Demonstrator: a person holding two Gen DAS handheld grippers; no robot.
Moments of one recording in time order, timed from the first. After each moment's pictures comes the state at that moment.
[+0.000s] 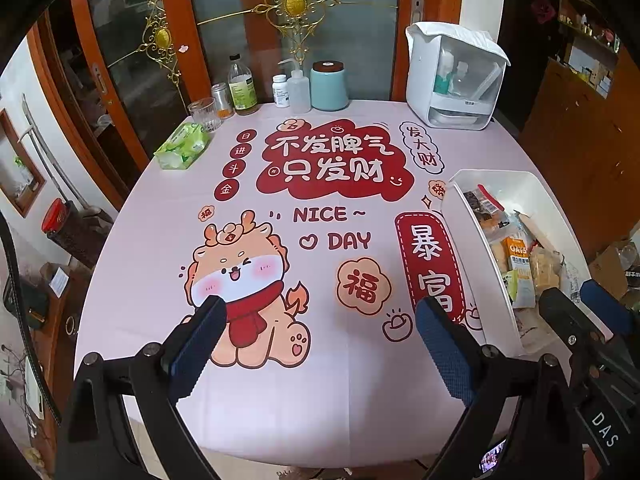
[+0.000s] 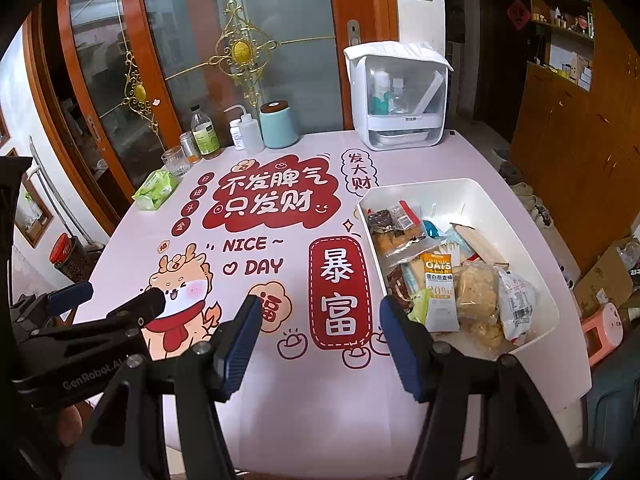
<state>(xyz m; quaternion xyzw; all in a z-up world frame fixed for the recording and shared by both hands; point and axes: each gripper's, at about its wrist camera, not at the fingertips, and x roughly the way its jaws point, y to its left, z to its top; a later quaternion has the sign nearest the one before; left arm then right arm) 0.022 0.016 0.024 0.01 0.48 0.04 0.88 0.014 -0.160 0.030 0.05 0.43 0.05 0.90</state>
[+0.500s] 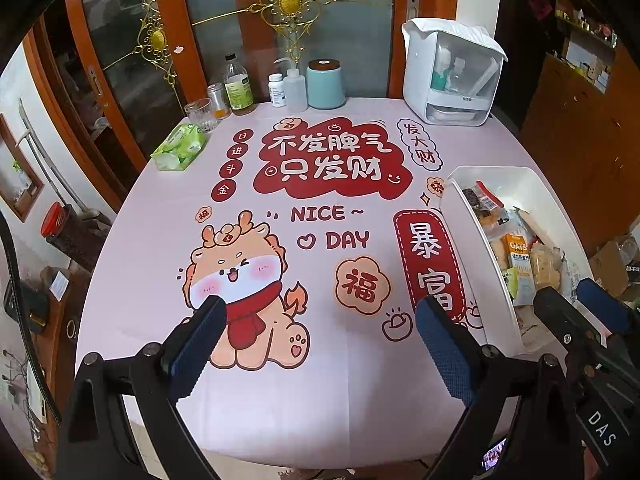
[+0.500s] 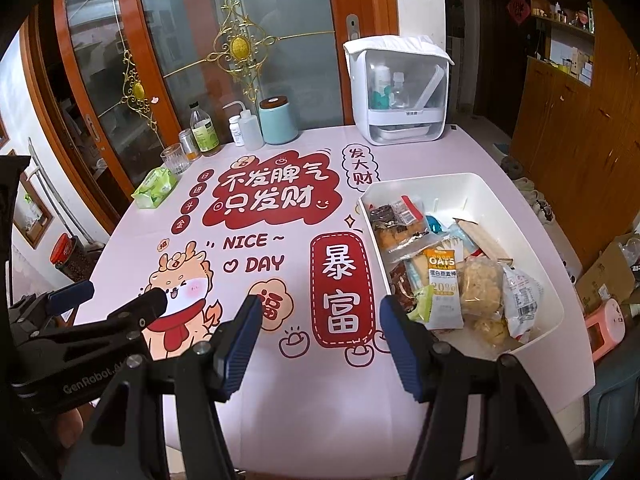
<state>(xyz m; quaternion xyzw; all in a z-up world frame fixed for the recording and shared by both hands) 0.023 0.013 0.024 0.01 0.48 0.04 0.88 0.016 -0.161 0.025 0.05 0.44 0.05 0.90</state>
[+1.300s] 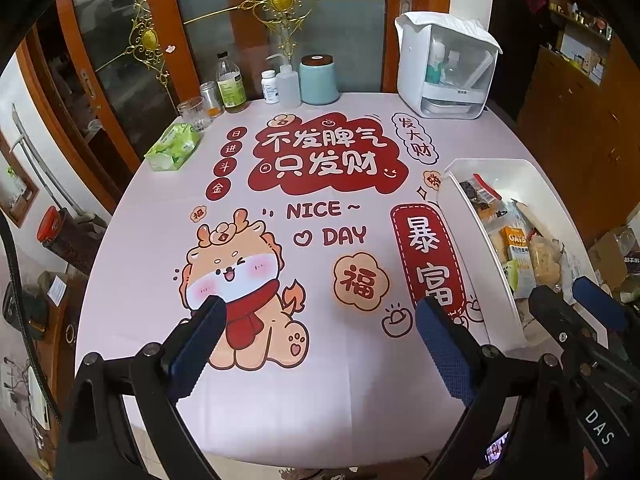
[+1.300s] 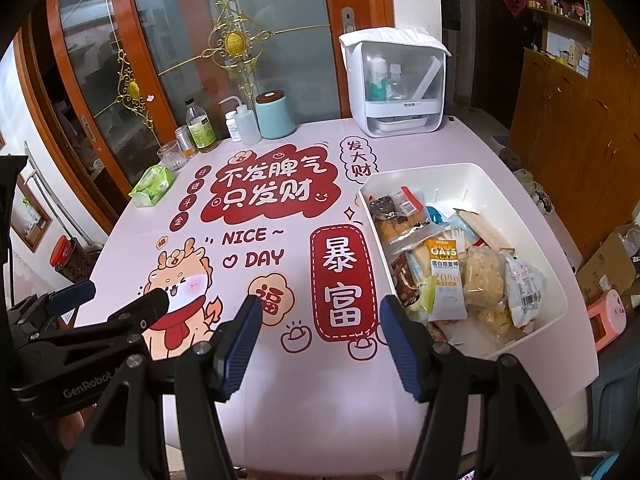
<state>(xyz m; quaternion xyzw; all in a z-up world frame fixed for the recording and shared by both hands) 0.026 0.014 0.018 0.02 0.48 0.03 0.87 0.009 -0.155 0.017 0.06 0.44 0.04 0.89</state>
